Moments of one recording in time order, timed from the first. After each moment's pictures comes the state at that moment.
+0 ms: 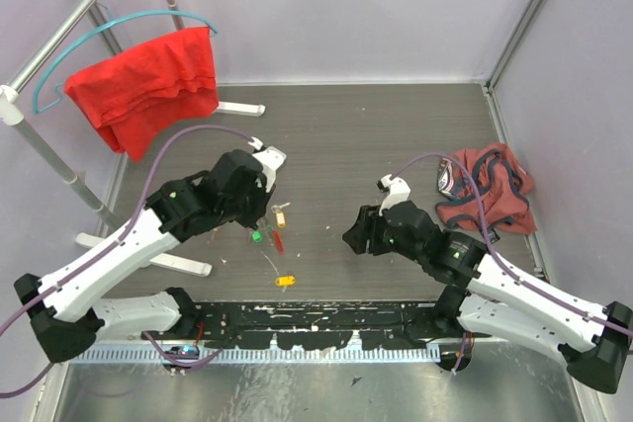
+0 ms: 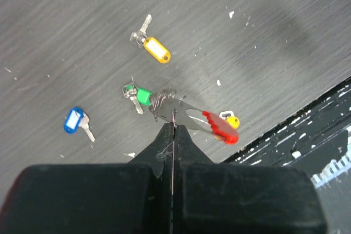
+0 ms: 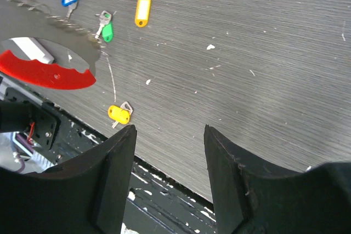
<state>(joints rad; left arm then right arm) -0.89 1.08 1.17 -0.89 -0.18 -0.16 0.93 0.77 0.64 -0.47 0.17 0.69</state>
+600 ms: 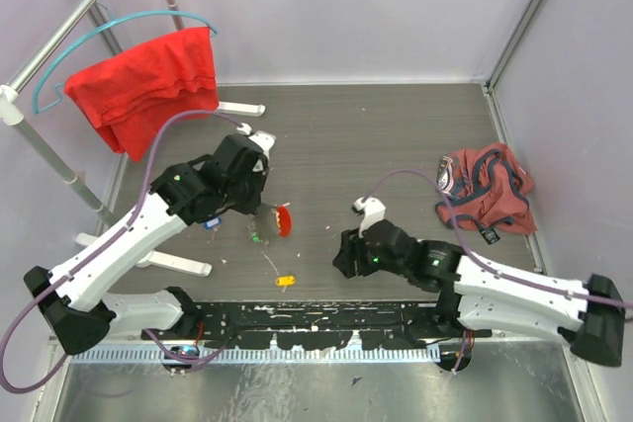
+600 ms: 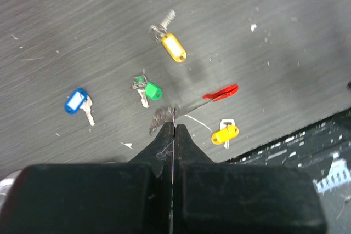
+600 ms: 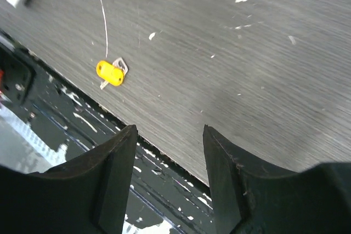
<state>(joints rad) -0.83 1.20 1.29 -1.00 -0.20 -0.29 1.05 0.80 0.53 -0.39 0.14 0.68</state>
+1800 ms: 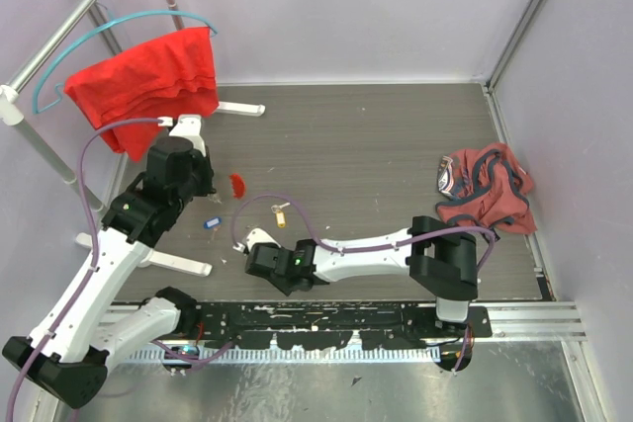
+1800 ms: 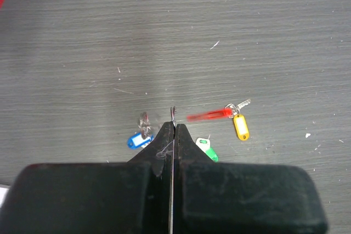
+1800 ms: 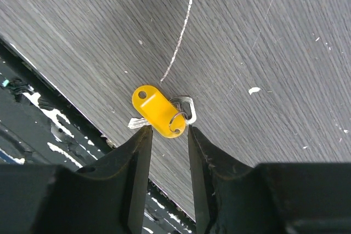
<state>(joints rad) -0.47 0.92 1.06 -0.70 -0.31 -0.24 1.39 1.81 1.19 -0.50 0.29 0.36</state>
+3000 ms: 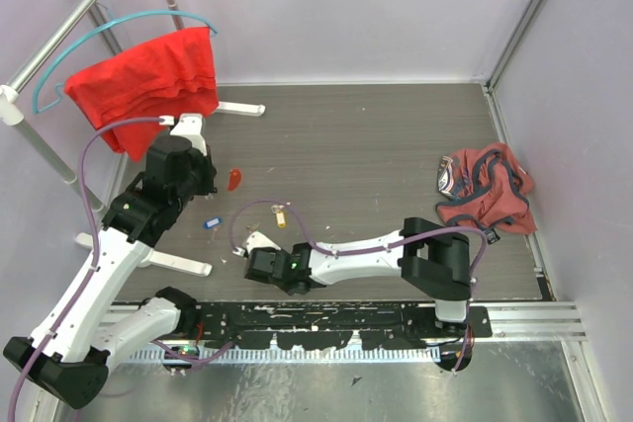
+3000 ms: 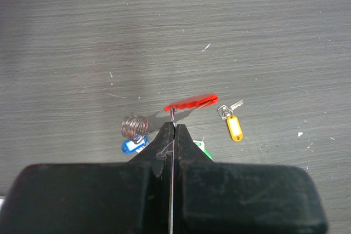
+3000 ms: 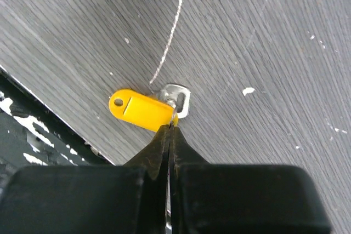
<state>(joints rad) -0.45 0.92 1.06 -0.68 -0.27 -0.23 1.40 1.87 1.22 -0.53 0.35 0.35</state>
